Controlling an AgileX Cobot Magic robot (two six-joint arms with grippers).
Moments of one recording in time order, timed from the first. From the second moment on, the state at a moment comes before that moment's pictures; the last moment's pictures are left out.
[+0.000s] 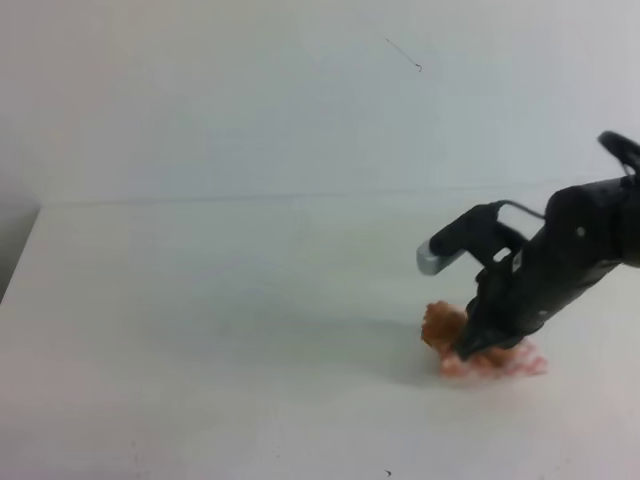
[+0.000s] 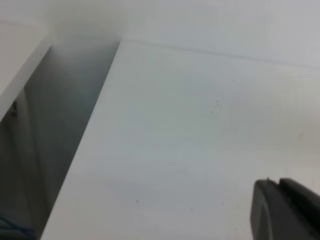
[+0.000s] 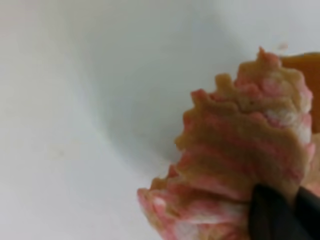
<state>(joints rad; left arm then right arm) -0.01 0.00 0.00 0.06 0.33 -0.30 0.44 1.87 -1.18 0.15 0.58 -0.42</state>
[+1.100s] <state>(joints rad) -0.01 0.00 0.02 0.06 0.33 -0.30 0.23 2.12 -1.45 0.15 0.57 -0.26</state>
